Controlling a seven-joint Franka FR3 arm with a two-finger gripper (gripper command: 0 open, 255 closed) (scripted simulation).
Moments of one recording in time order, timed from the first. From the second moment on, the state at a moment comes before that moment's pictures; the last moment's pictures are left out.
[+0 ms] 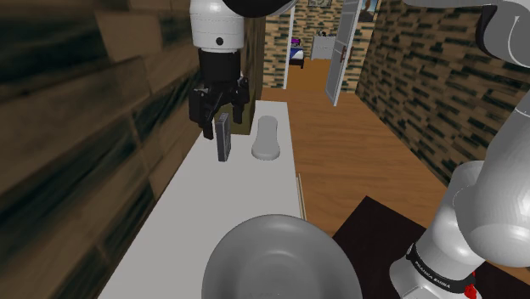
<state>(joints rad) 0.22 0.02 0.35 -1.67 0.00 1.69 0.37</state>
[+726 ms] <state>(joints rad) 0.22 0.02 0.35 -1.67 0.00 1.69 0.37</state>
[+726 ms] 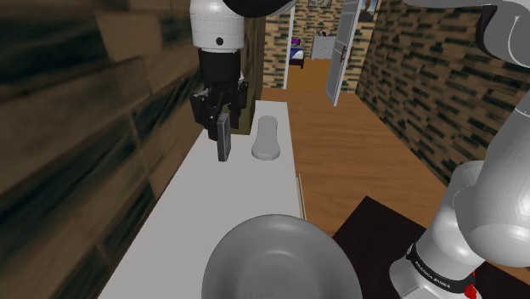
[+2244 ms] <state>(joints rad) 0.24 0.12 0.36 -1.28 -0.03 1.39 0.39</state>
